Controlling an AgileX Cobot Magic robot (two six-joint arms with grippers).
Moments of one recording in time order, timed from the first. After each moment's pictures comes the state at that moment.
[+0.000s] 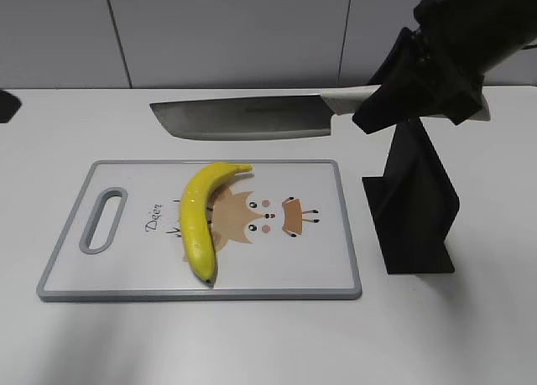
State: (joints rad) left arm -0.19 1.08 -0.98 -0.54 0.87 1.18; right arm 0.28 1.59 -1.28 0.71 1.06 -1.26
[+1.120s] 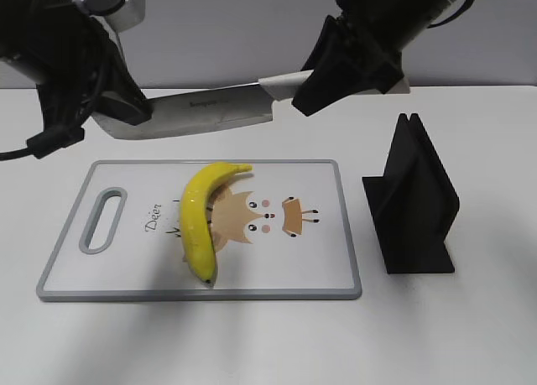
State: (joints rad) left arm -0.37 1.54 -1.21 -0.48 0.85 1.44; right arm 0.36 1.85 -1.58 0.74 1.18 -1.30
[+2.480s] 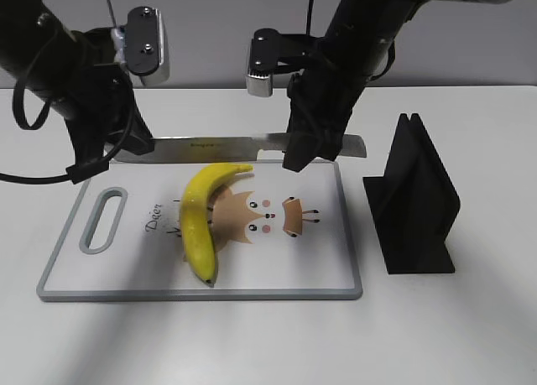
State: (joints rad) left arm -0.36 1.70 -1.22 -0.35 0.77 1.37; right arm 0.48 2.09 -1.68 0.36 1.07 -1.12
